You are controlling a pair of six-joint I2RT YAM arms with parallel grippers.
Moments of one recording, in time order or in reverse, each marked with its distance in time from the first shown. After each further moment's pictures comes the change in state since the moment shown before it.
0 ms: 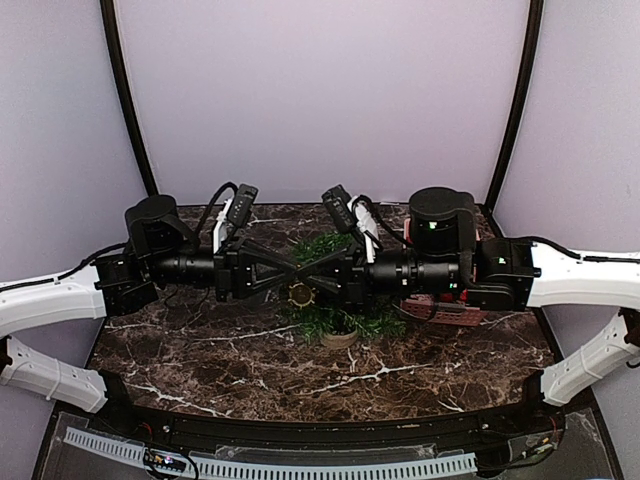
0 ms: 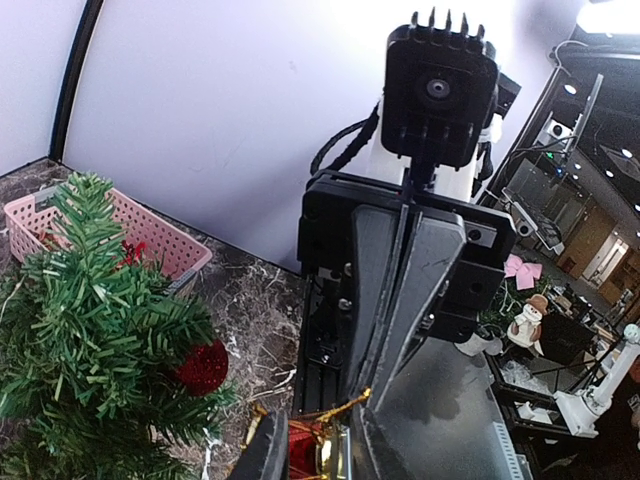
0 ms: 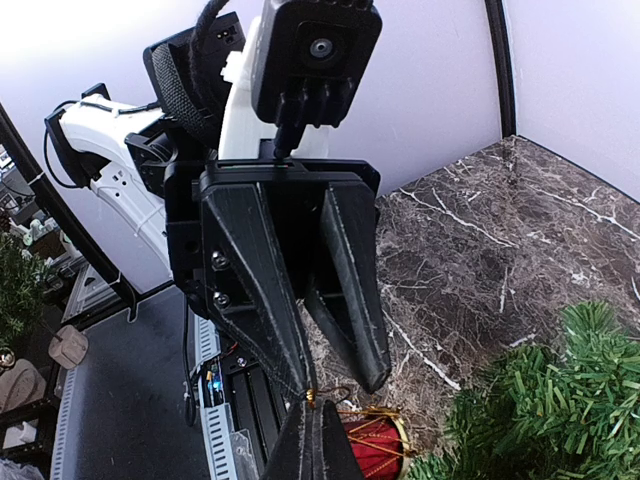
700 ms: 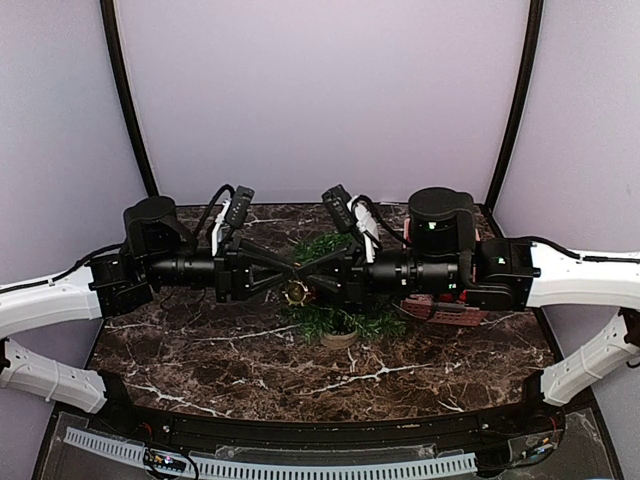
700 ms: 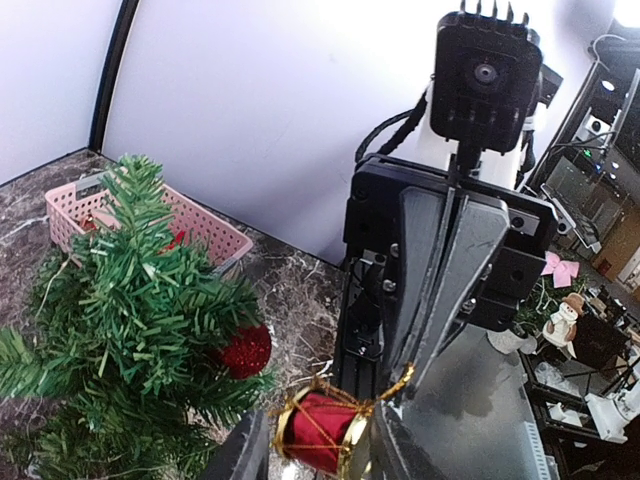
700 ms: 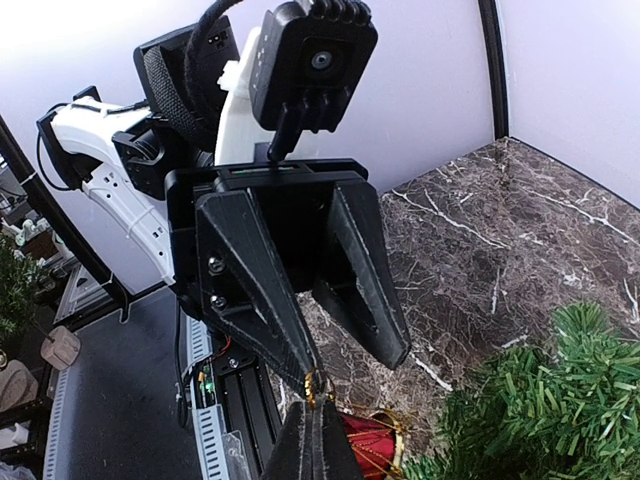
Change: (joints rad) left arm 0.002 -0.031 0.000 -0.095 -0.090 0.050; right arm 0.000 0.003 0.001 0.000 0.019 -0.011
